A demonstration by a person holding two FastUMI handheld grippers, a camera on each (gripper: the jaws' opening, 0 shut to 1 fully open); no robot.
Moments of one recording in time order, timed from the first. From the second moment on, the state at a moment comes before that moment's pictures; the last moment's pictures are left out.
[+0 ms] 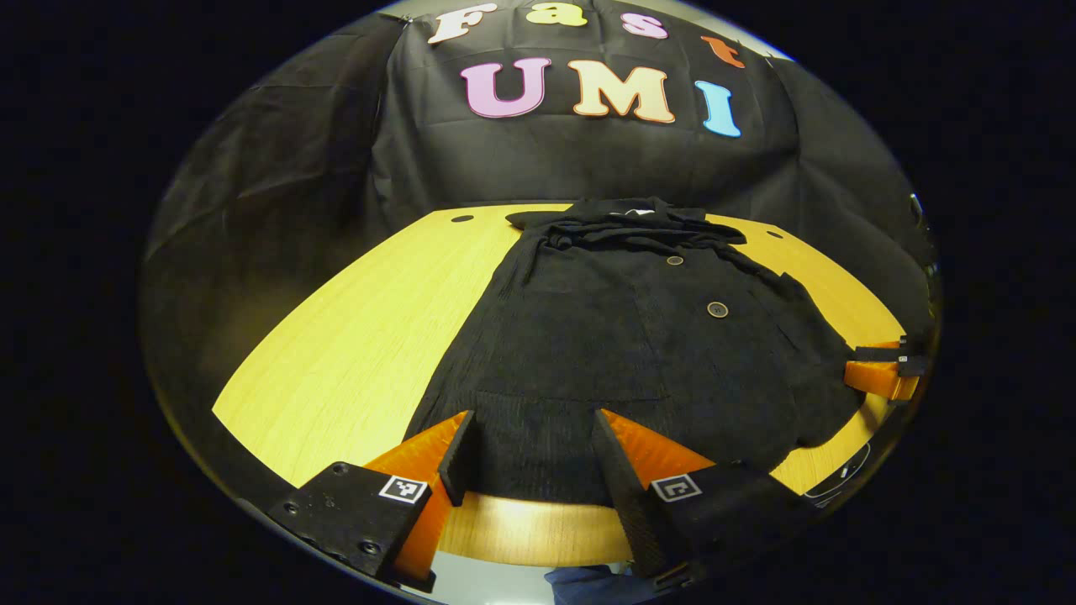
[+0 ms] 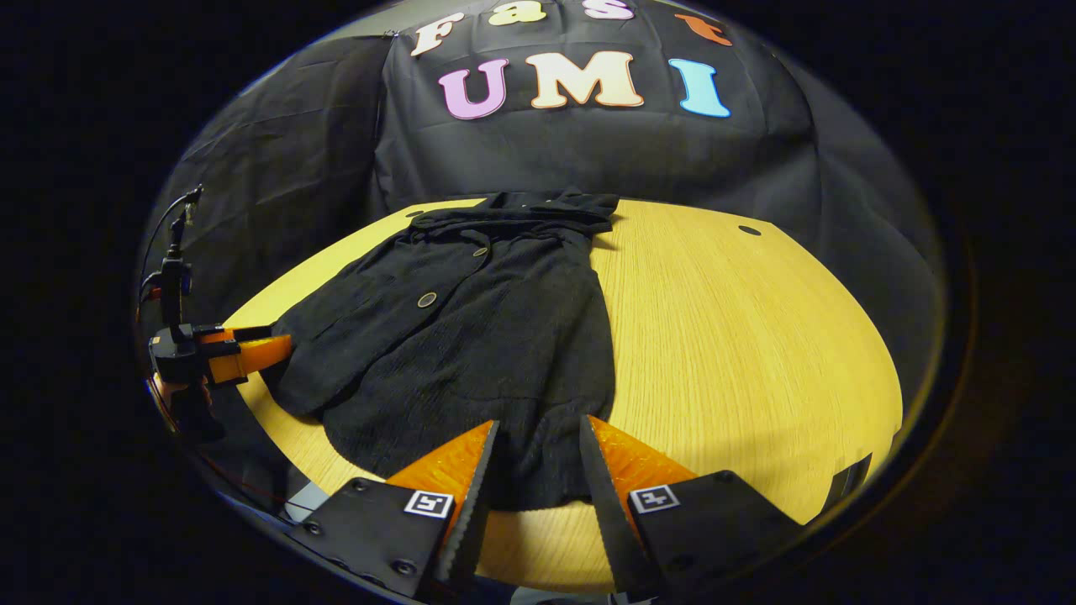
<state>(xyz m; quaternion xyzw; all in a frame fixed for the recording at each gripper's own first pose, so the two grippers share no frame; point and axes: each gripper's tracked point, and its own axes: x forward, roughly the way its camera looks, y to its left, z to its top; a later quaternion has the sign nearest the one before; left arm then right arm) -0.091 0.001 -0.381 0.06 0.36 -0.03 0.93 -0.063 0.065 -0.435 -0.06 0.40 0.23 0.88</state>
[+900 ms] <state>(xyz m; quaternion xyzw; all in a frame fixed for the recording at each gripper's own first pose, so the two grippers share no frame) -0.083 -0.023 -0.382 0.02 0.38 -0.08 0.92 -0.067 0.081 -0.428 -0.05 0.44 0.23 0.87</state>
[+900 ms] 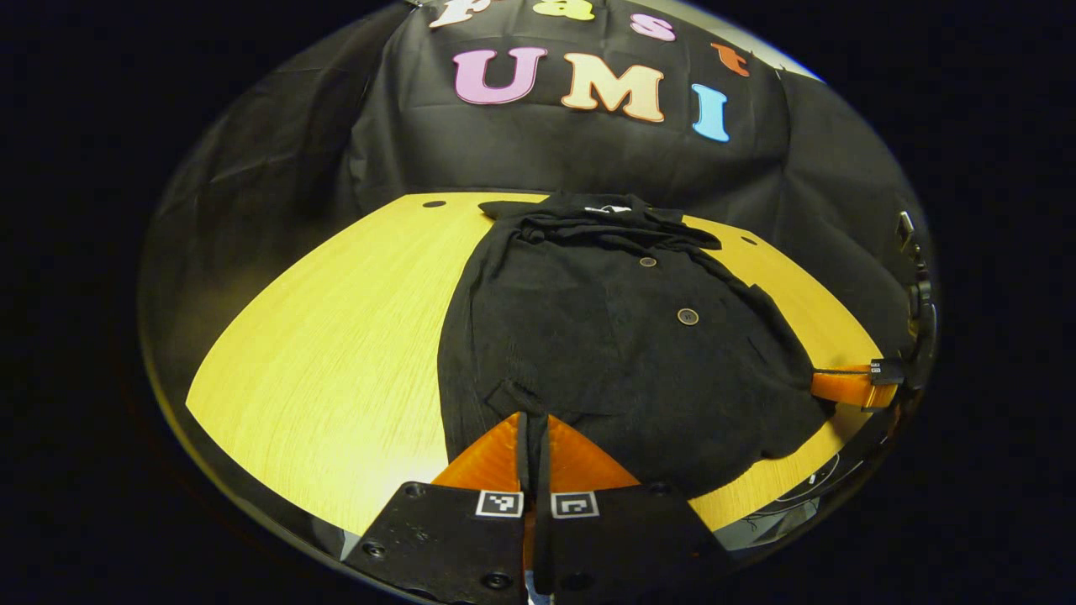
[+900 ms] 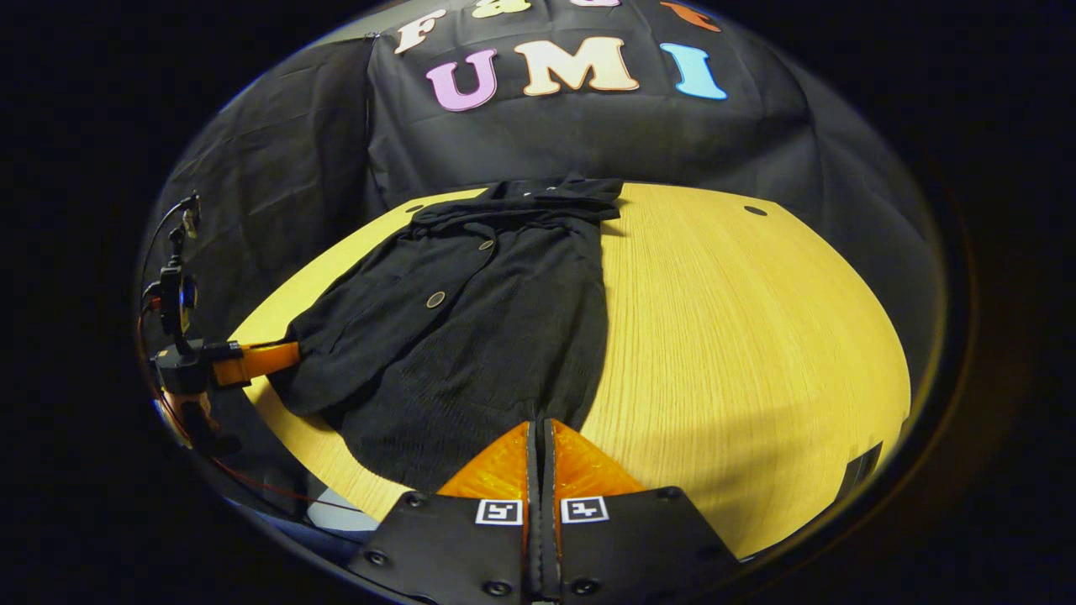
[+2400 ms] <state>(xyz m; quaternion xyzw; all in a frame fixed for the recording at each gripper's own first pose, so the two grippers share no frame) 0.091 -0.058 -0.237 -0.01 0.23 -0.06 0.97 0.109 0.119 -0.280 -0.03 0.29 0.26 0.92</state>
